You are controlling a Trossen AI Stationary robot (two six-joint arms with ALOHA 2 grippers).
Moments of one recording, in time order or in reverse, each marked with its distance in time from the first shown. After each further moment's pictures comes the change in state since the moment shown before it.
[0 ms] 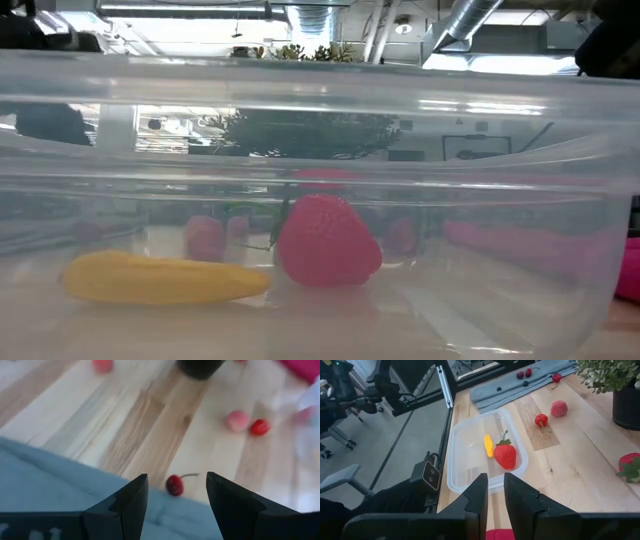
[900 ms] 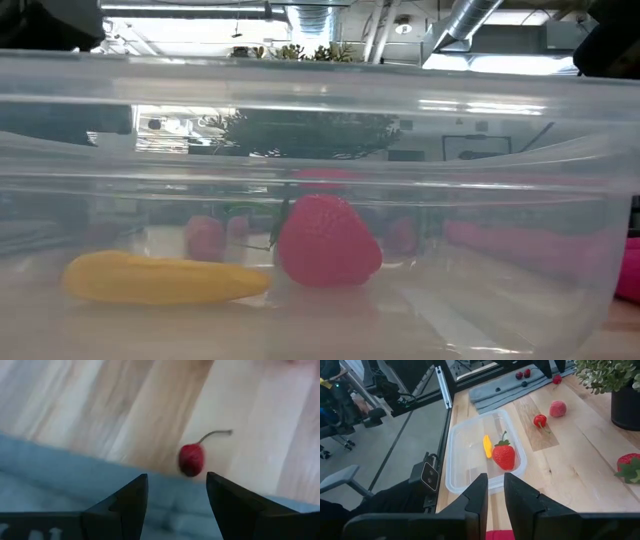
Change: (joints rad) left arm 0.149 0.454 0.001 0.247 0.229 0.178; right arm 0.000 0.000 0.000 0.000 0.001 0.001
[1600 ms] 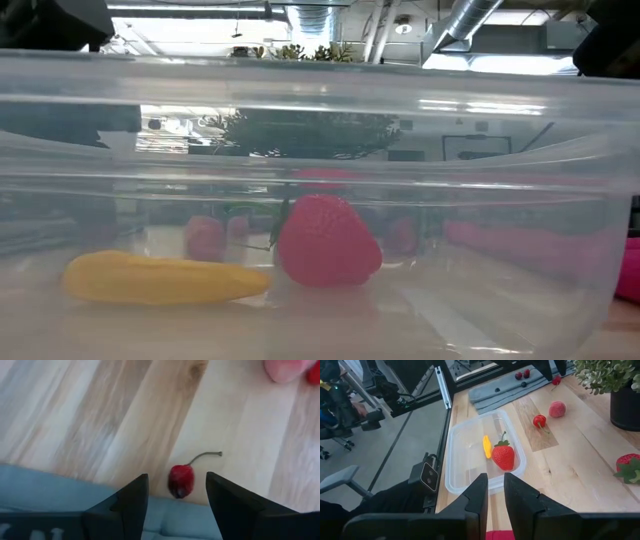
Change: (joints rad) left arm 0.025 0.031 0.001 0.077 -0.008 0.022; right arm 0.000 0.000 0.000 -0.001 0.002 0.000
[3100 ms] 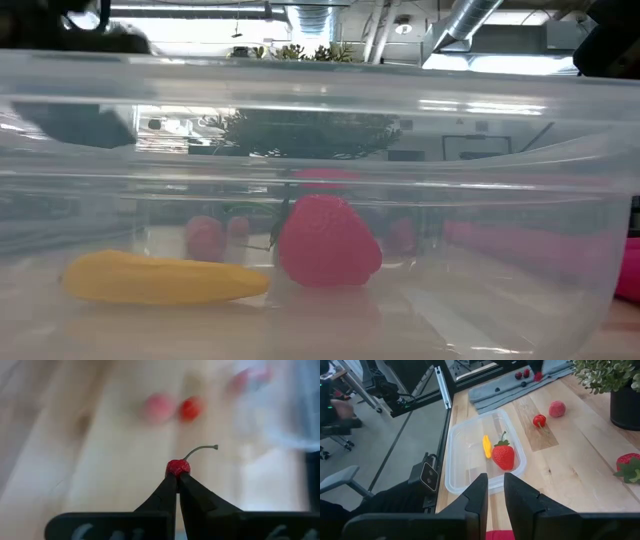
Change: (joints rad) left arm -0.045 0.000 0.097 0.188 0.173 0.086; right arm 0.000 0.000 0.000 -0.001 -0.001 0.007
